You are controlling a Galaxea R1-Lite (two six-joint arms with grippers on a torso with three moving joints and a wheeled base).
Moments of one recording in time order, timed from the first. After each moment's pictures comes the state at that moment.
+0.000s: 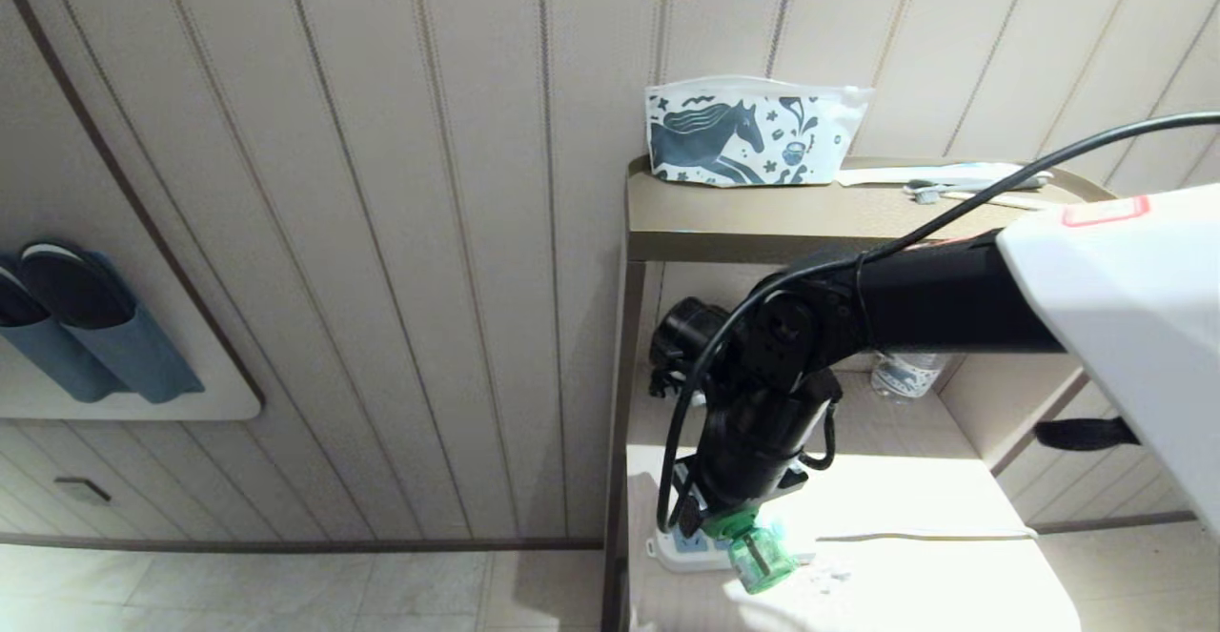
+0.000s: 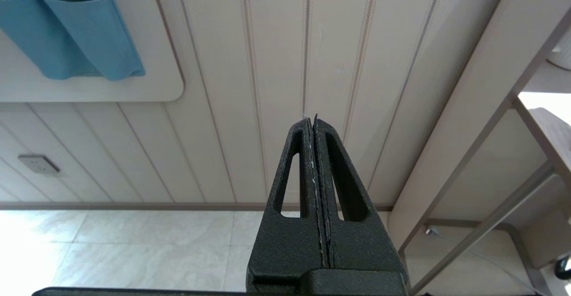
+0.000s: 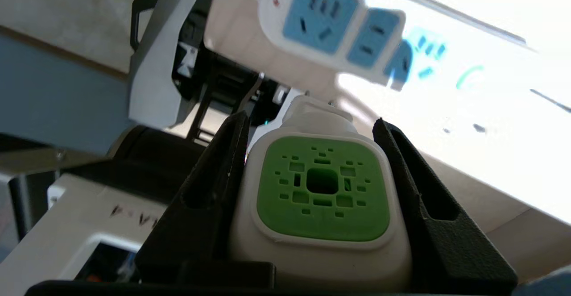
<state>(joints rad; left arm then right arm) 0.00 0.00 0.00 0.02 -0.01 0.02 0.66 2.13 -1.66 0.87 0.04 0.29</state>
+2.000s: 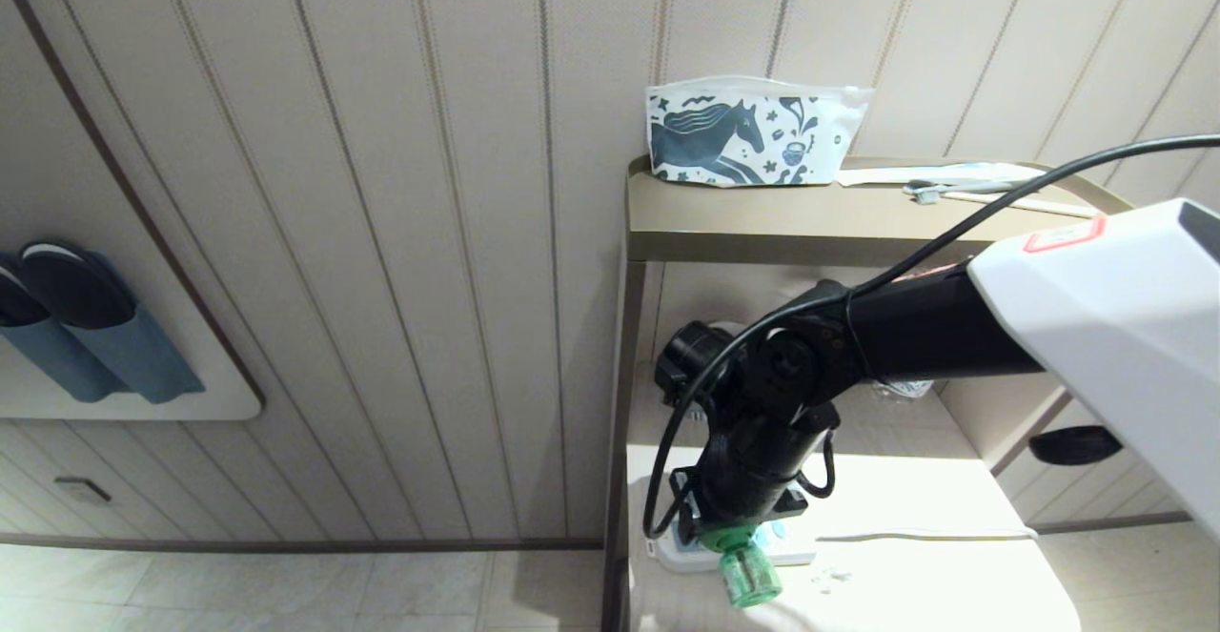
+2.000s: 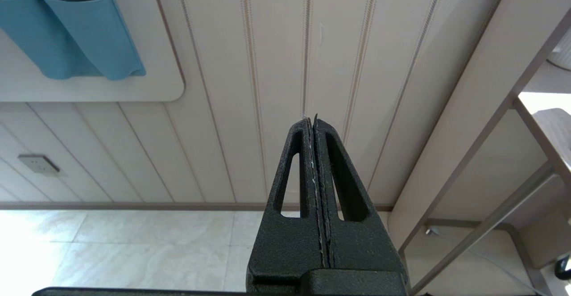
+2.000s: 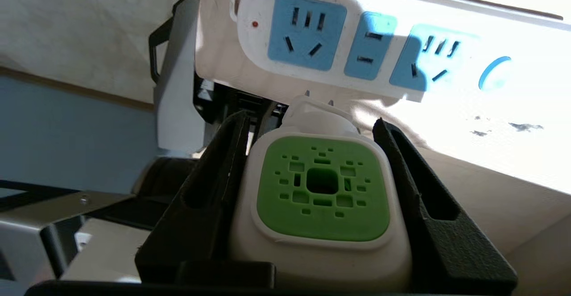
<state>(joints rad) 0.00 0.00 0.00 0.02 -0.01 0.02 0.65 2.13 -1.54 0.73 0.03 0.46</state>
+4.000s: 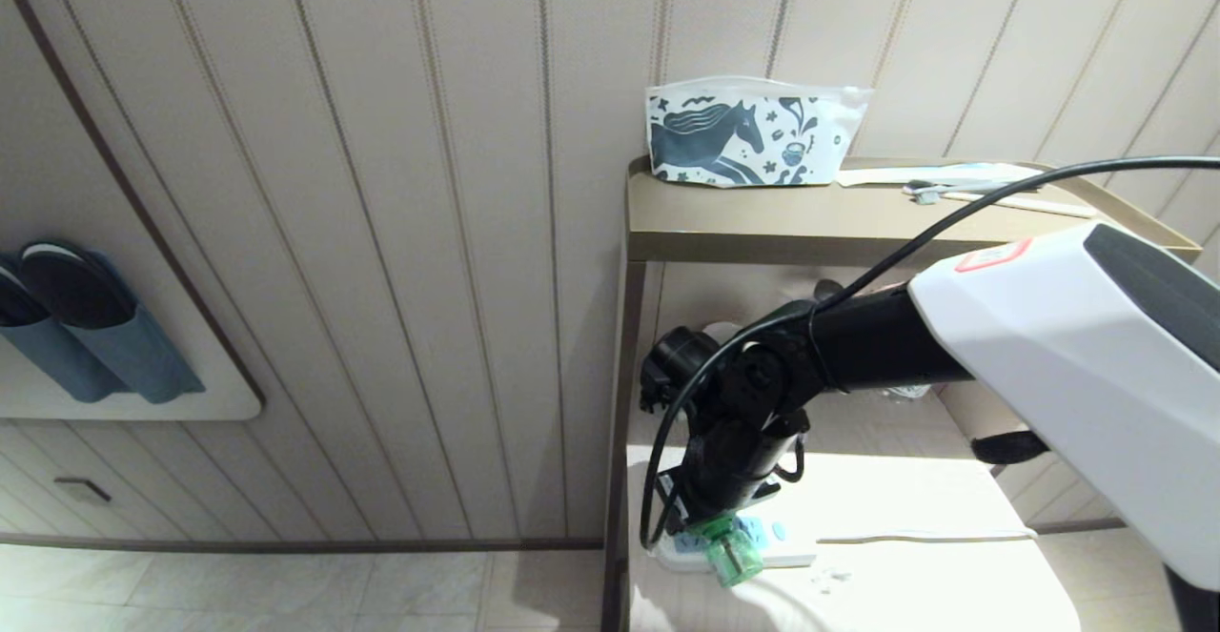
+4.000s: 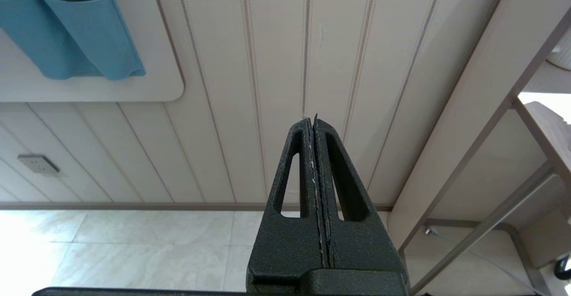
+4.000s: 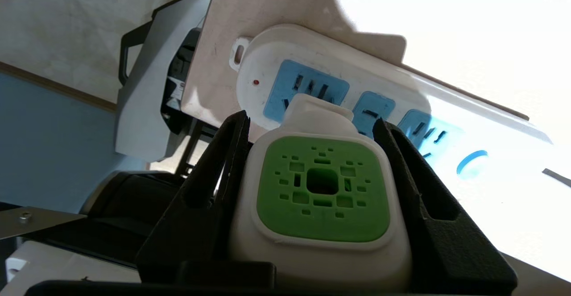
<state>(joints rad) 0.00 0.00 0.00 0.02 -0.01 0.02 0.65 2.21 -1.57 0.66 0.01 0.28</state>
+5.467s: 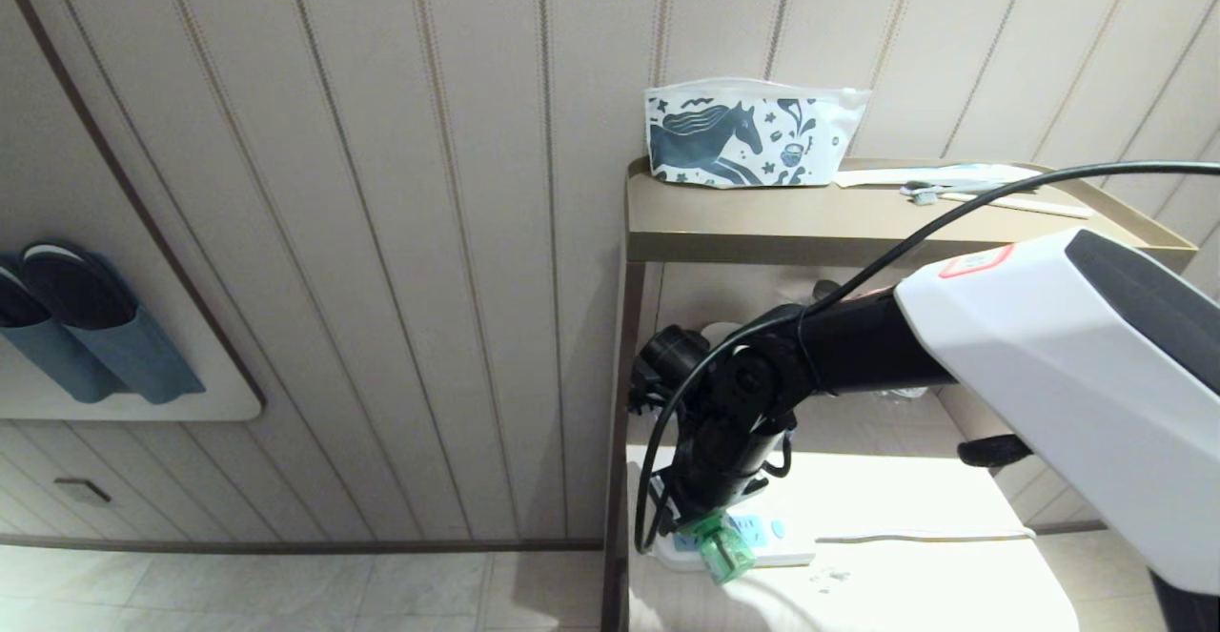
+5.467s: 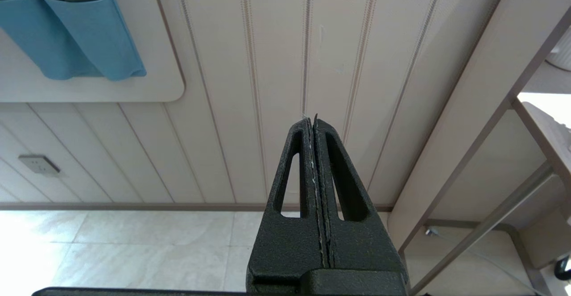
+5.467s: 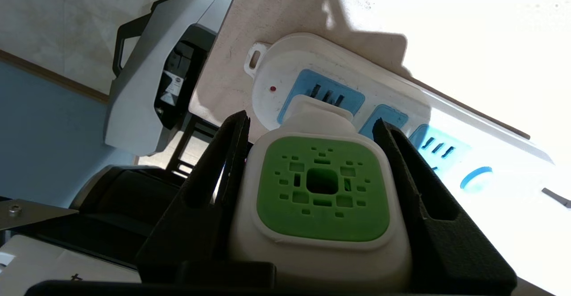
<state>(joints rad) 0.00 0.00 0.00 0.02 -0.01 0.02 0.65 2.23 -1.59 0.62 0.01 0.22</state>
